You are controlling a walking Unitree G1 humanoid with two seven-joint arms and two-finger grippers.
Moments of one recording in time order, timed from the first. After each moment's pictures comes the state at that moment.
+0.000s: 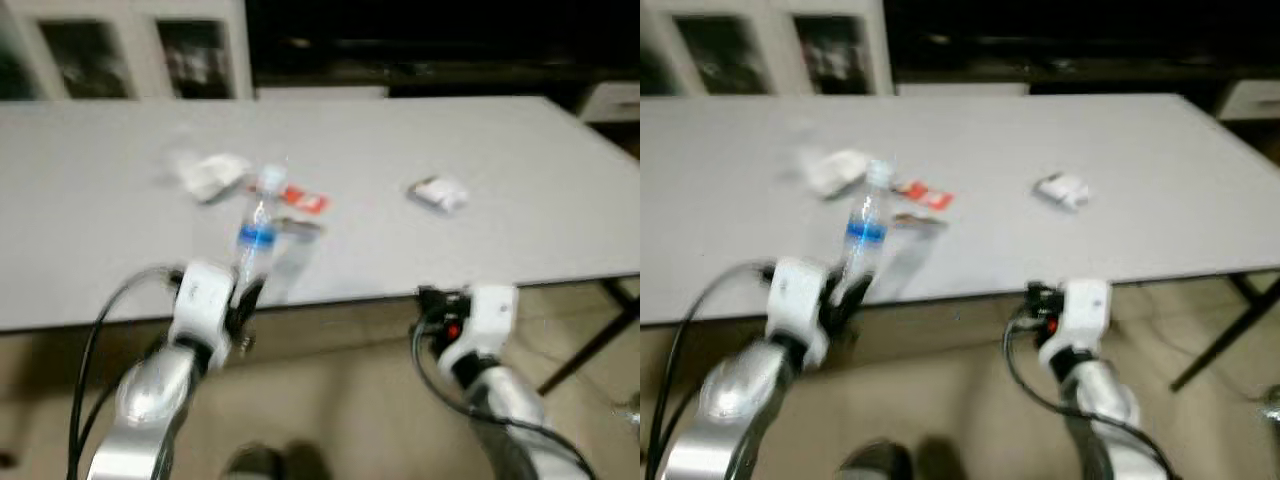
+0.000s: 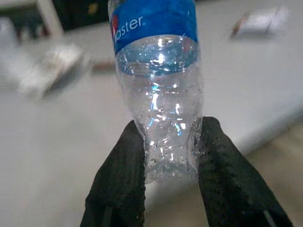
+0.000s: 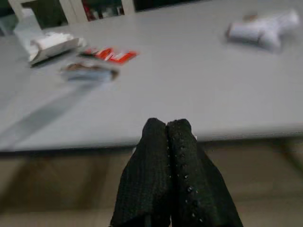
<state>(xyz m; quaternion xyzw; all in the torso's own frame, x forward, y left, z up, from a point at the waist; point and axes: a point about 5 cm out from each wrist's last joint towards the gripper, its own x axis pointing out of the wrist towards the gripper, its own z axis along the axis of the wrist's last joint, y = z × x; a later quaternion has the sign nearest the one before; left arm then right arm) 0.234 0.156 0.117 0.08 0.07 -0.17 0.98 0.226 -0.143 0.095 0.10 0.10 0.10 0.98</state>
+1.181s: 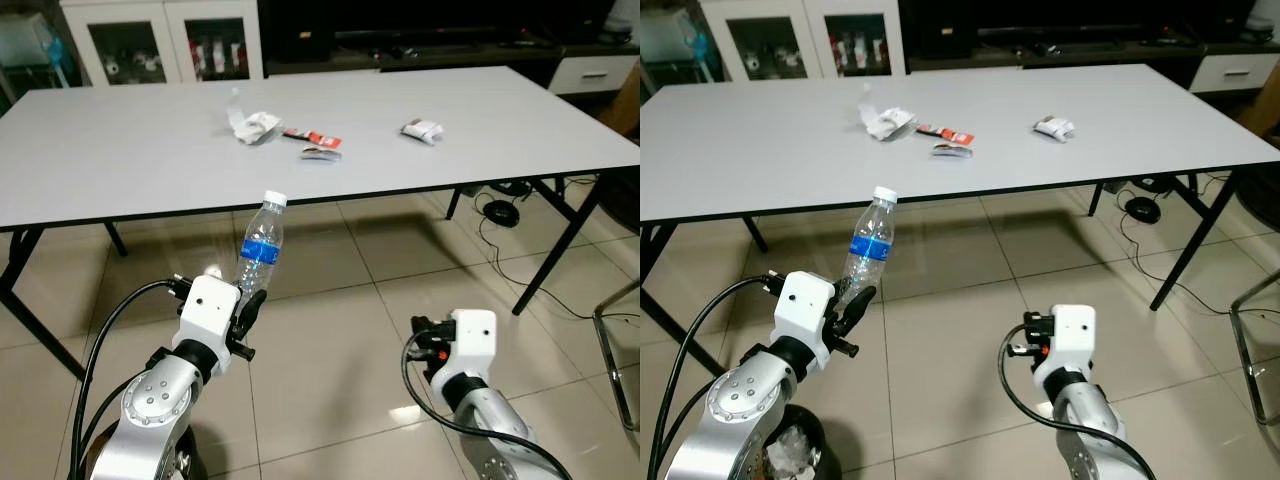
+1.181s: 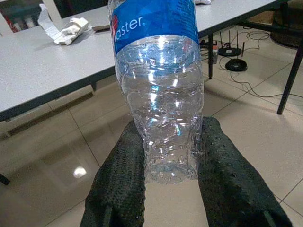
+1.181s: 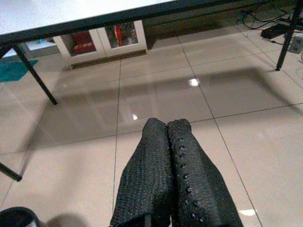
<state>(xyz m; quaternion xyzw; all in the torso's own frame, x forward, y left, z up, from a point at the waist) 0.233 0.154 0.113 0.10 0.08 -0.17 0.98 0.222 -0.142 0.063 0.09 0.16 0.08 0.98</state>
